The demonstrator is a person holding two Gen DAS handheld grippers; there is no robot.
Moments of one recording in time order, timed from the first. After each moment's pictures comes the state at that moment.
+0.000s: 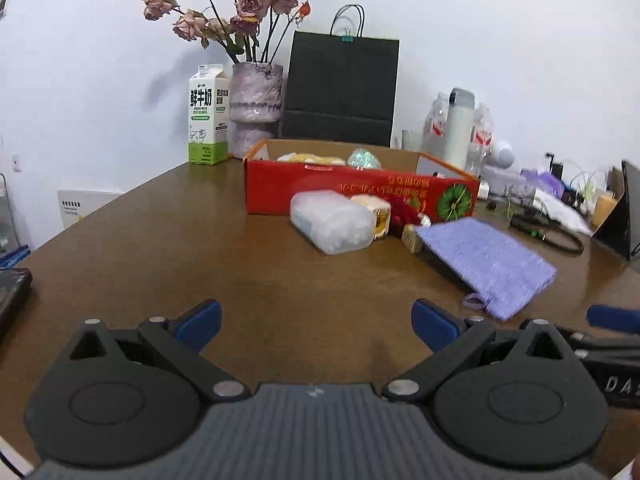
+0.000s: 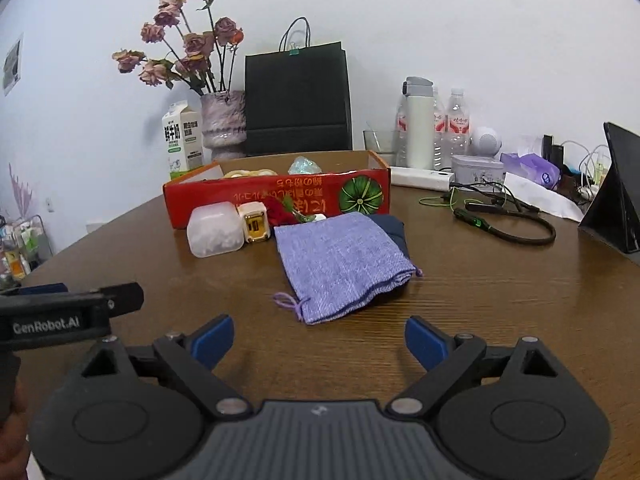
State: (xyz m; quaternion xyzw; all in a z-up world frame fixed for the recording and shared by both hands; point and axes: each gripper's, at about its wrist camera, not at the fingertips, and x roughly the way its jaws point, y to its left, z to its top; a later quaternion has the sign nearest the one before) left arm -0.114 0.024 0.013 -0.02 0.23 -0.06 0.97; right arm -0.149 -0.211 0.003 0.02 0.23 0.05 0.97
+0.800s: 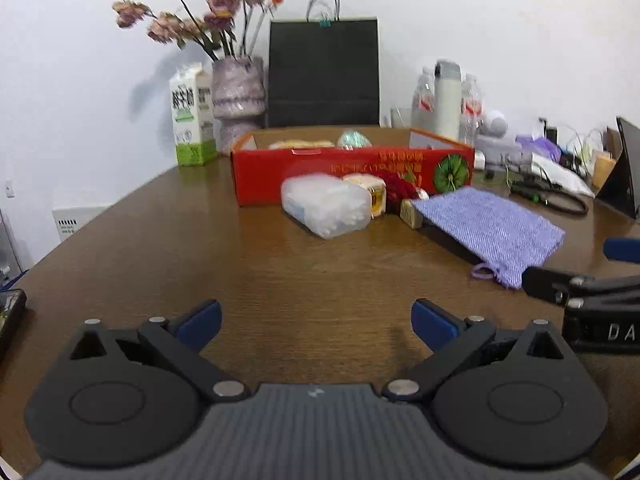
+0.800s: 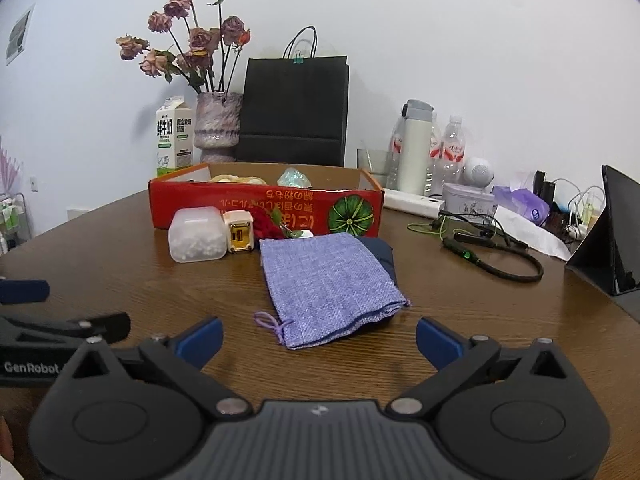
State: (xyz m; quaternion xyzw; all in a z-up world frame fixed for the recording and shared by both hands) left arm -0.106 0.015 0.003 0.04 0.24 -0.07 0.97; right arm -0.132 -0.204 0.007 -0.03 0.21 0.02 0.98
